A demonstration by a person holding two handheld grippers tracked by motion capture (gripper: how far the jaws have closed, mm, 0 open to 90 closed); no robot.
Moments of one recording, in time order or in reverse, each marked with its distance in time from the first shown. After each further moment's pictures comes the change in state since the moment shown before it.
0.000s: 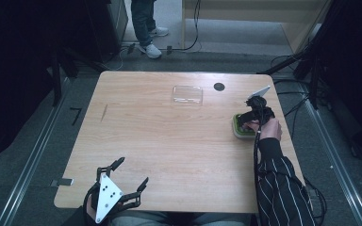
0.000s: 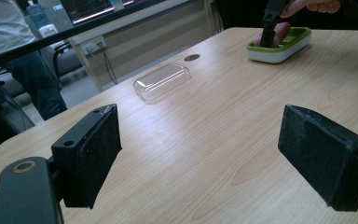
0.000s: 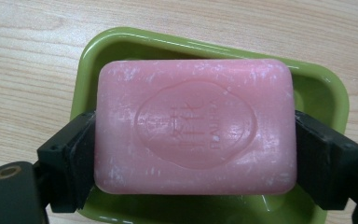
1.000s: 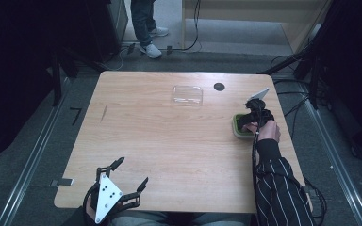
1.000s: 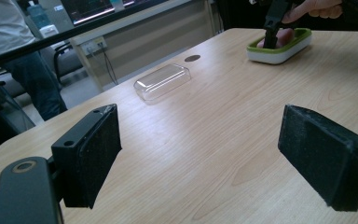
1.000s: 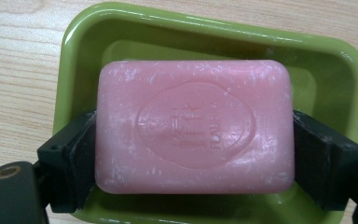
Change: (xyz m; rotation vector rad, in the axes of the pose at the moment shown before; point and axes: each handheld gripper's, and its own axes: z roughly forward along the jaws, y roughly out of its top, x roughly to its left) left arm 0.000 0.000 0.000 -0.004 0.002 -0.001; right arm 0.002 -0.004 0.008 0.043 -0.019 0.032
